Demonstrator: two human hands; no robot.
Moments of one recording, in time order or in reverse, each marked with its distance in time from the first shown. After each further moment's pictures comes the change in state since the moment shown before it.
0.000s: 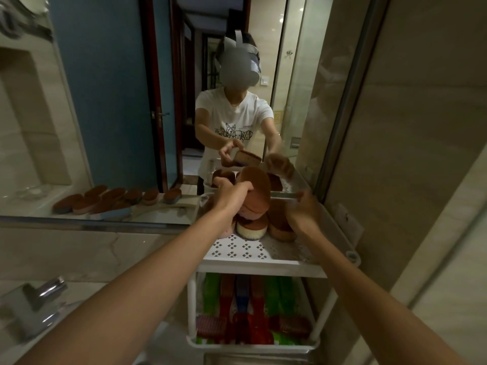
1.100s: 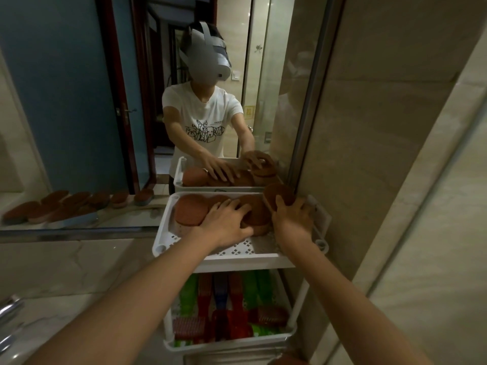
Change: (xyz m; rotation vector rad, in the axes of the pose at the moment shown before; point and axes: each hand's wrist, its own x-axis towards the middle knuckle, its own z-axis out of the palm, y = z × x) left_hand 0.006 -0.042 0.031 1.283 -0.326 0.636; right_hand -0.028 0.012 -0.028 -0.875 -0.114 -0.072
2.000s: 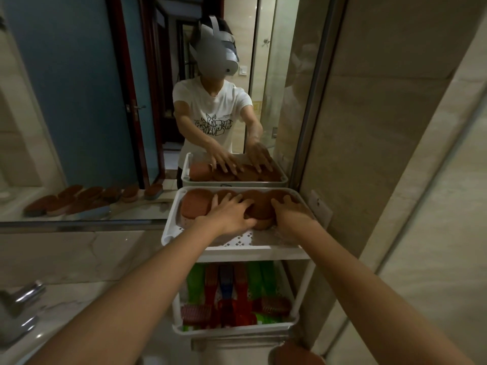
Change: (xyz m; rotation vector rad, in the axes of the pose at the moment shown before) left_hand -0.007 0.003 -0.014 -0.058 -0.131 -0.073; right_hand 0.012 0.003 -0.006 -0.115 -0.249 -0.183
